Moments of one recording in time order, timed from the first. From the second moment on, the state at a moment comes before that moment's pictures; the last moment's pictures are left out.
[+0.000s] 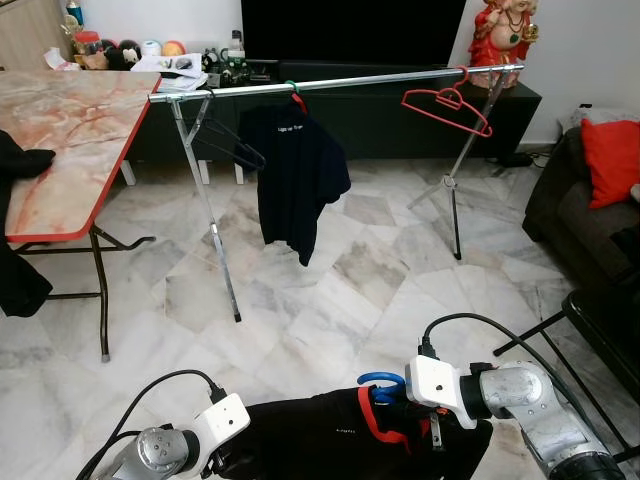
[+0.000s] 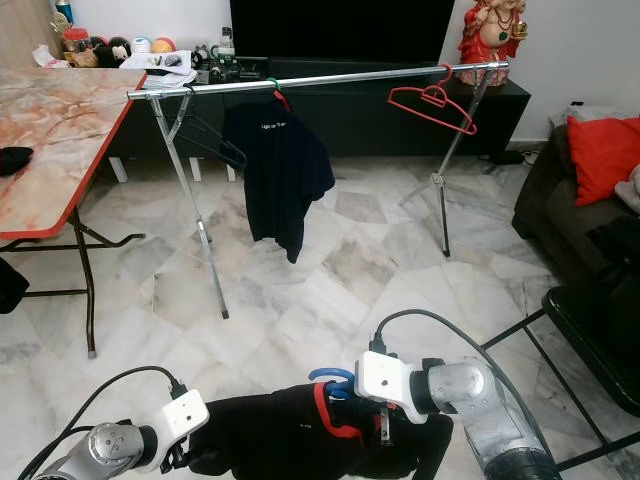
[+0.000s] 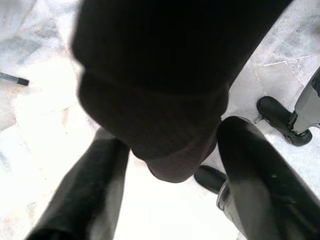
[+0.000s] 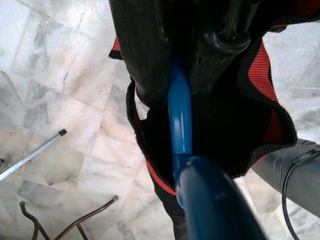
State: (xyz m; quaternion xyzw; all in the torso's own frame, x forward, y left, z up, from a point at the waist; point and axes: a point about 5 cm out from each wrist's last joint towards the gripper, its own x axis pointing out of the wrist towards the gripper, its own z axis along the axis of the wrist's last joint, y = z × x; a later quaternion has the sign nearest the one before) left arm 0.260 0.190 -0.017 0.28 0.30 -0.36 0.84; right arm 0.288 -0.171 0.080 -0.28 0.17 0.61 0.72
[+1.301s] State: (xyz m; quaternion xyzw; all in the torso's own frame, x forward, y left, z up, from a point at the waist) left arm 0.267 0.199 -0.016 0.29 0.31 -0.30 0.86; right arm 0.289 -0.167 0.075 -0.29 0.18 0.59 0.73
